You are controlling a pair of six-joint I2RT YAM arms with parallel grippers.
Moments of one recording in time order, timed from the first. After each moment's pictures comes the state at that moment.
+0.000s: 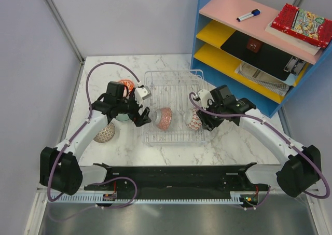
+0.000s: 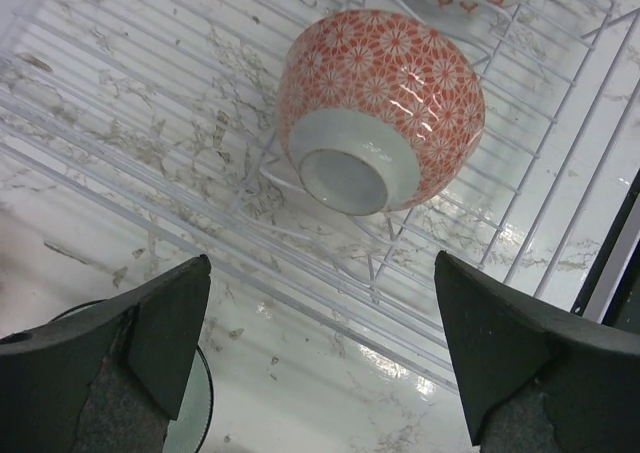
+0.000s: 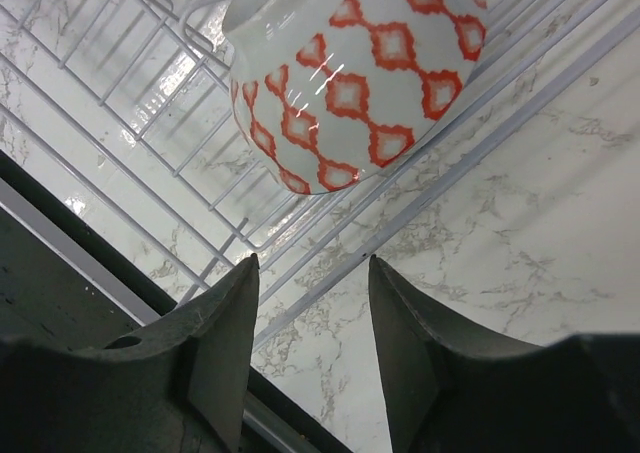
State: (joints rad) left arm -0.30 1.27 0.92 -0.49 0.60 0.50; right arm 0.51 1.26 1.02 -0.80 -0.20 -0.21
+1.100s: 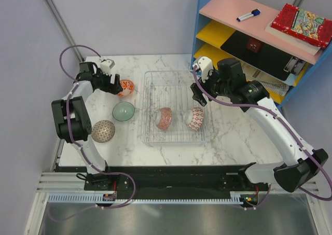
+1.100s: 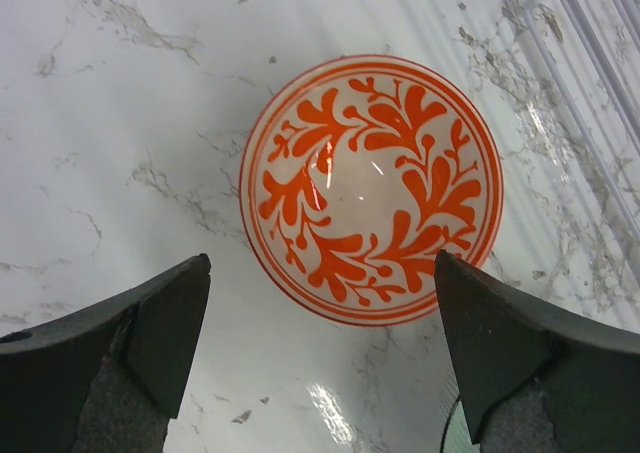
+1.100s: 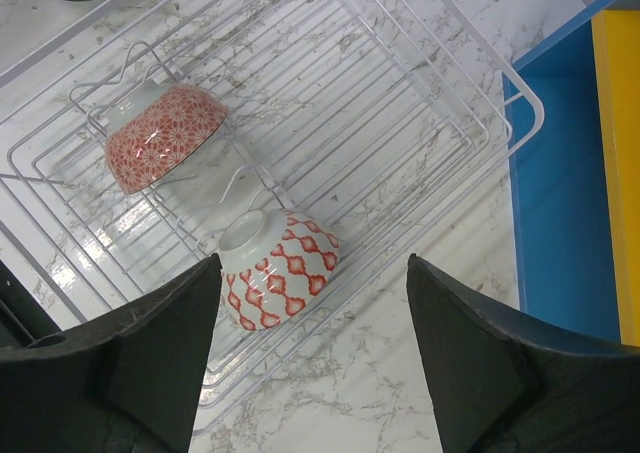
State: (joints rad) left arm 0.18 1.87 1.32 -0.29 0.57 0.42; right arm 0.51 1.31 1.46 -0.76 -0.21 -0.29
